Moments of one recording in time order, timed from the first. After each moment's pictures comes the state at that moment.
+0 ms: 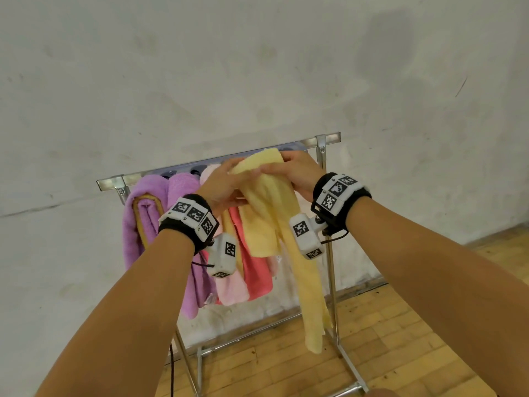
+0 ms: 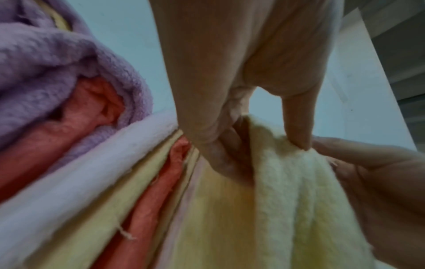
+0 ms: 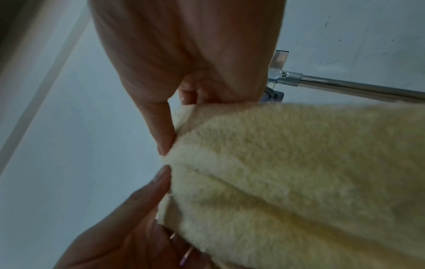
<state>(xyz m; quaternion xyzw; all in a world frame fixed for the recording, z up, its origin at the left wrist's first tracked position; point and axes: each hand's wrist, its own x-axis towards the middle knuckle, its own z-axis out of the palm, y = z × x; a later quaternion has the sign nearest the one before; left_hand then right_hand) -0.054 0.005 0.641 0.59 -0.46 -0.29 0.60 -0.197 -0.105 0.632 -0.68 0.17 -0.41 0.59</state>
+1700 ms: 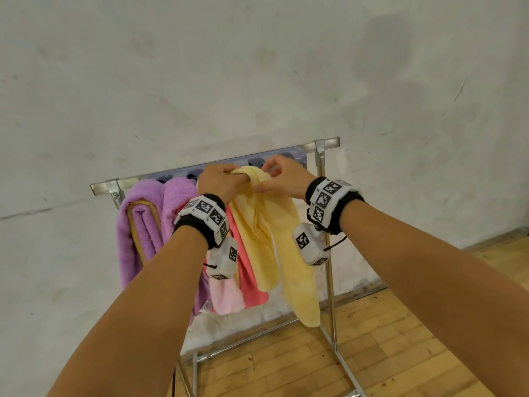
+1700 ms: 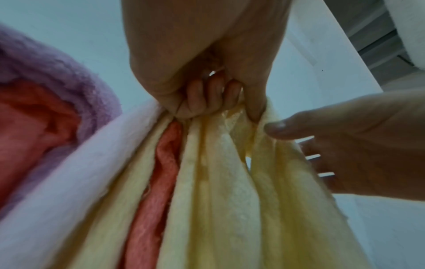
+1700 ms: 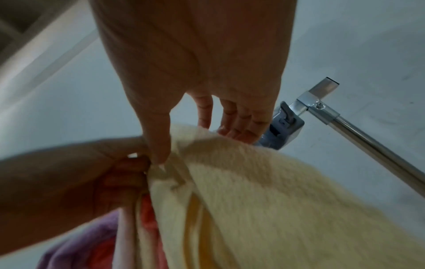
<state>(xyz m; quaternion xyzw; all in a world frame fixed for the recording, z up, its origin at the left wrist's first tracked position) -0.036 -0.024 0.641 0.71 -0.46 0.02 0.53 -0.188 -0.111 0.638 -0.84 0.26 -0.34 0.34</state>
